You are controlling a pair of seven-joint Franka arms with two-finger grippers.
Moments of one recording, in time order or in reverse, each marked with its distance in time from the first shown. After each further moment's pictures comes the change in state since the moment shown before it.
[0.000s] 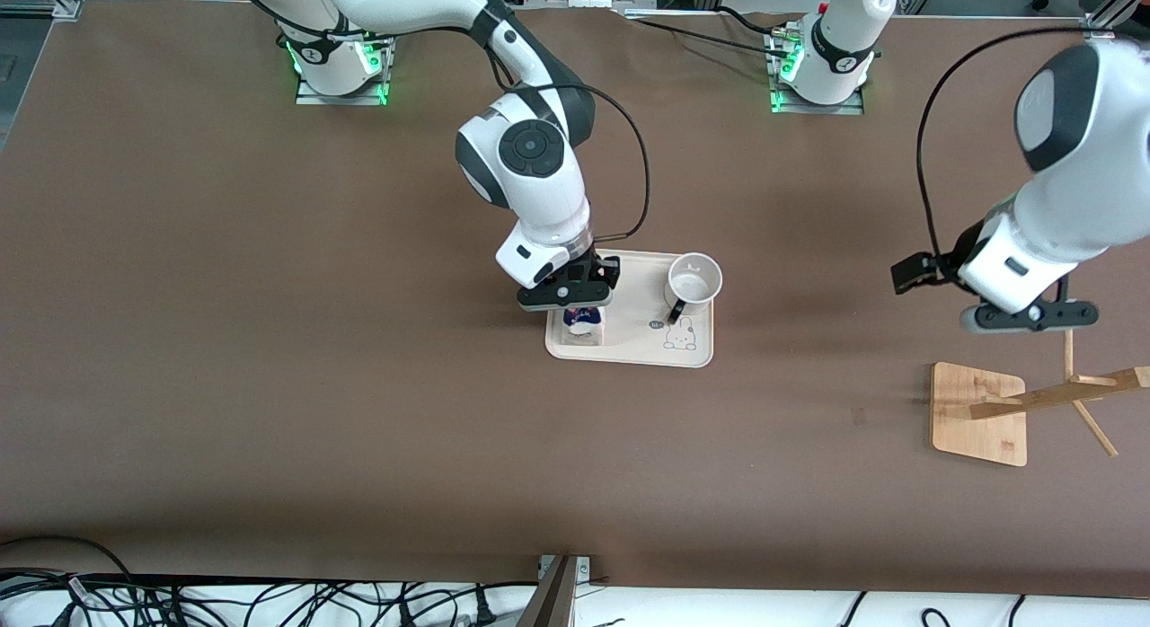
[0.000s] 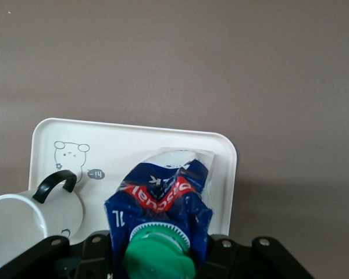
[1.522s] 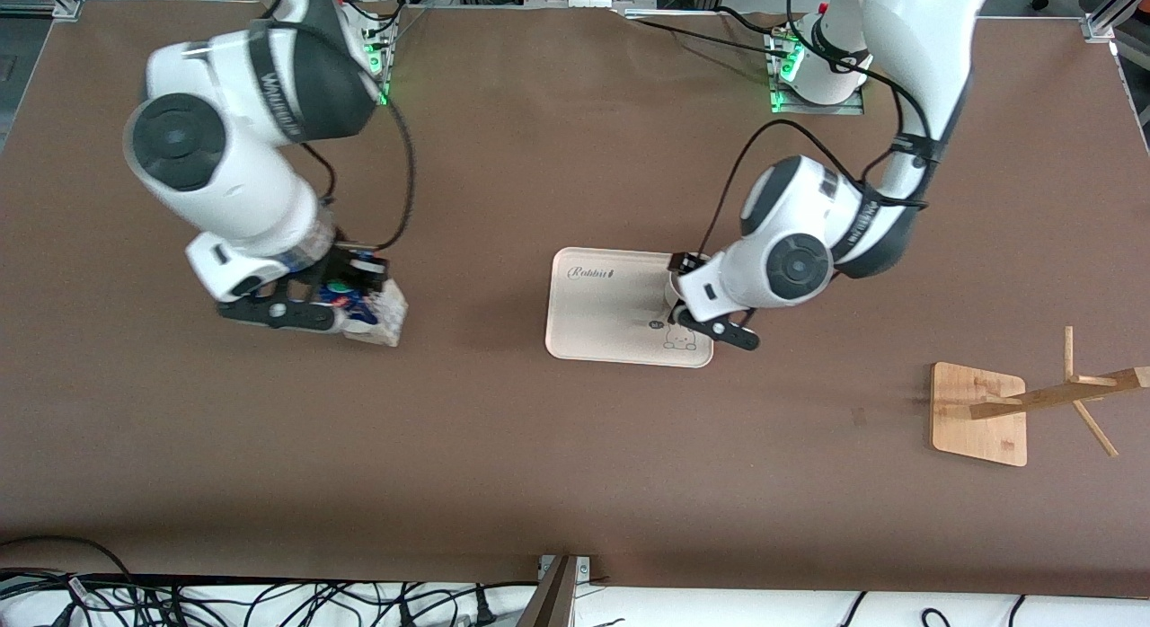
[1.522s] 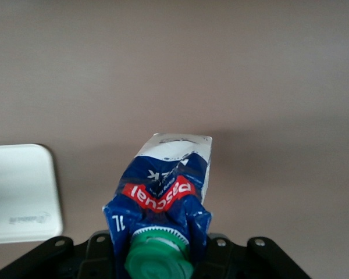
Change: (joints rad) left arm -0.168 0.298 -0.263 -0.003 -0.119 0.125 0.056; right arm -0.035 -0.251 -0.504 0.006 0.136 -0.591 -0.375
